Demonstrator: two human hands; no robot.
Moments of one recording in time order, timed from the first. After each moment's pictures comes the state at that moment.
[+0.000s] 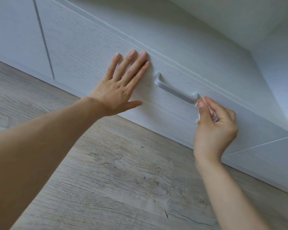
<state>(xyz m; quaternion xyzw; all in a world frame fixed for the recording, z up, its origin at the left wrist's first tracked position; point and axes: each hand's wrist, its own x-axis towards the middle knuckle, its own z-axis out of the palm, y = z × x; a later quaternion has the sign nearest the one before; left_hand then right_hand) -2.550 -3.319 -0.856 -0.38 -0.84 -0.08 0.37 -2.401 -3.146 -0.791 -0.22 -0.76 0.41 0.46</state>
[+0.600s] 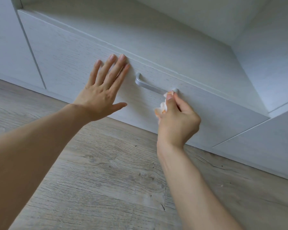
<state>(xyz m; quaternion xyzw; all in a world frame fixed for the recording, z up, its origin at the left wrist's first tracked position) -2.530 -3.327 -0.843 -0.39 -0.87 -0.09 0.31 -2.406 -3.198 -0.780 -0.34 -0.61 0.58 0.41</state>
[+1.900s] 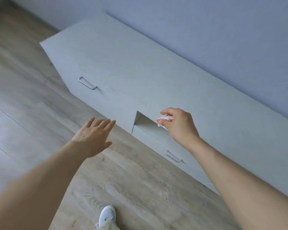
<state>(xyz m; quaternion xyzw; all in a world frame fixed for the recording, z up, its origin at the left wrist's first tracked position) -2.467 -3.572 -0.325 -0.18 -0.96 0.07 -0.20 -2.493 -3.320 -0.267 -0.03 -0.94 0.32 -0.09</state>
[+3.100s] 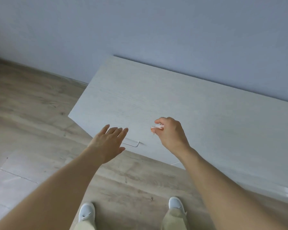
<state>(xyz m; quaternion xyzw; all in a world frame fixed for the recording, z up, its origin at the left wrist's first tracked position) -2.742 -3.777 -0.289 -0.34 -0.90 0.18 -0.19 -2.708 -3.567 -0.260 -0.15 -0.92 0.35 -0.08</state>
